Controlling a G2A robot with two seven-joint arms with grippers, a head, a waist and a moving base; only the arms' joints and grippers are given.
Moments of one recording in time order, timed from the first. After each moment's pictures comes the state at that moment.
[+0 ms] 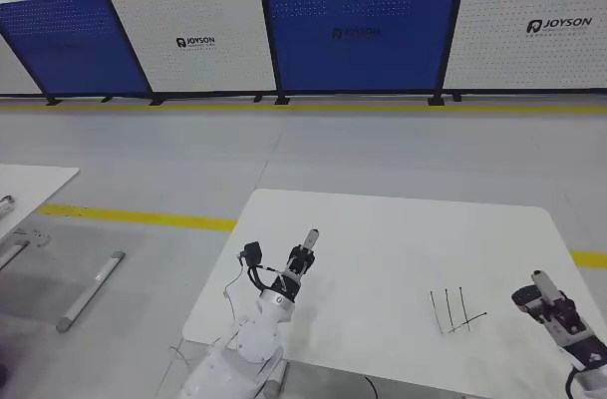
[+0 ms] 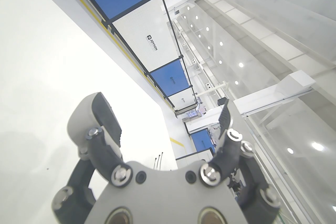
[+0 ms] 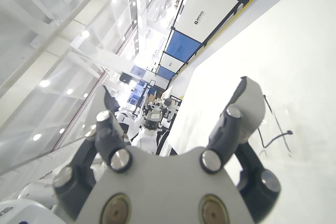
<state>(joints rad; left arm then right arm) 1.58 -1.27 -1.20 -1.73 0.07 -0.09 0.18 -1.74 -1.25 1.85 -1.88 0.16 -0.20 0.72</state>
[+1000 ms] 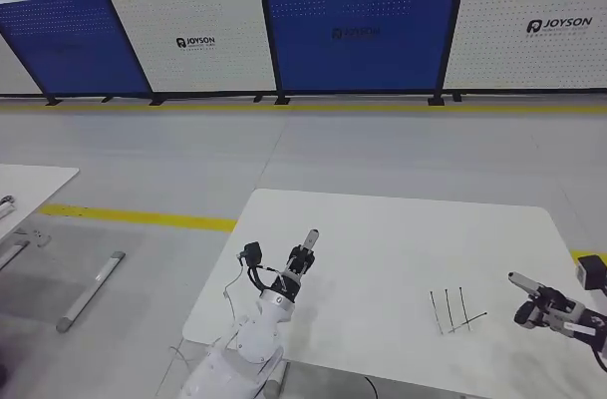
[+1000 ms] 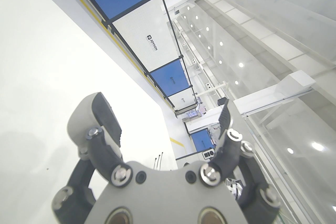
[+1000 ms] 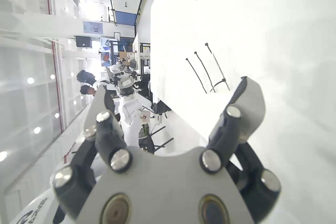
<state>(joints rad) 1.58 -1.27 -1.20 -1.73 0.07 -0.09 0.18 -1.42 -1.11 1.84 -1.60 -0.04 0.19 1.28</state>
